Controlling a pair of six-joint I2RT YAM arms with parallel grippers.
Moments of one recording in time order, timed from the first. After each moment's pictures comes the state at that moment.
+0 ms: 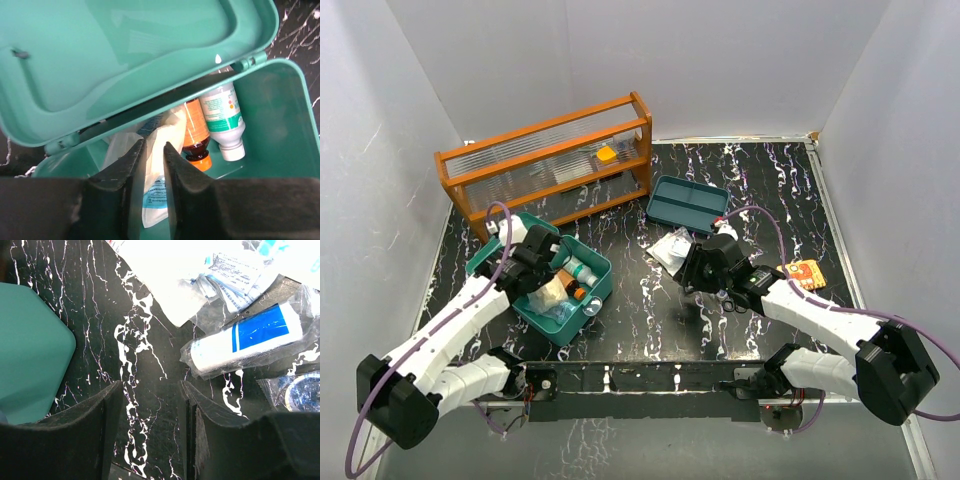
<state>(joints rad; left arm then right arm) -0.54 1.02 0.82 -0.88 -0.54 -0.93 0.65 1.12 0.60 -0.24 0.05 0.81</state>
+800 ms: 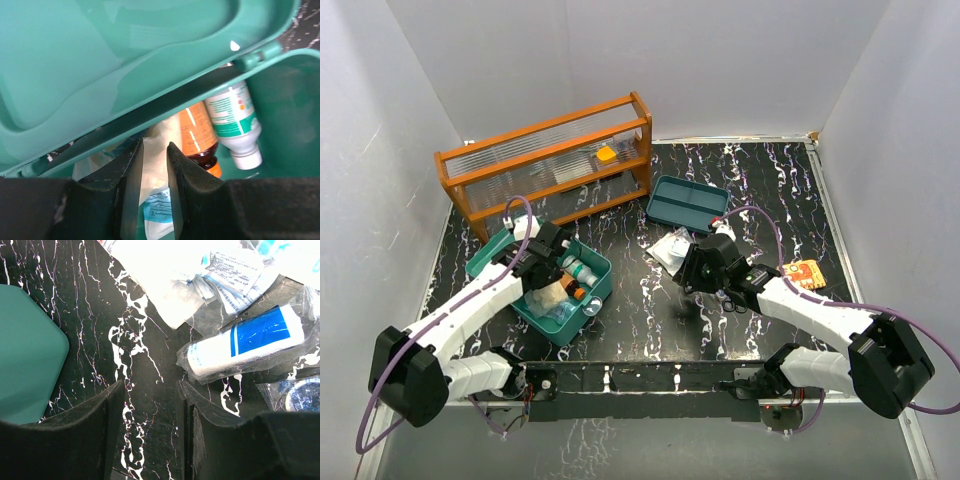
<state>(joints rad) -0.54 1.15 0.83 -0.82 -0.54 -0.87 0.65 1.16 0.61 -0.21 0.05 0.80</state>
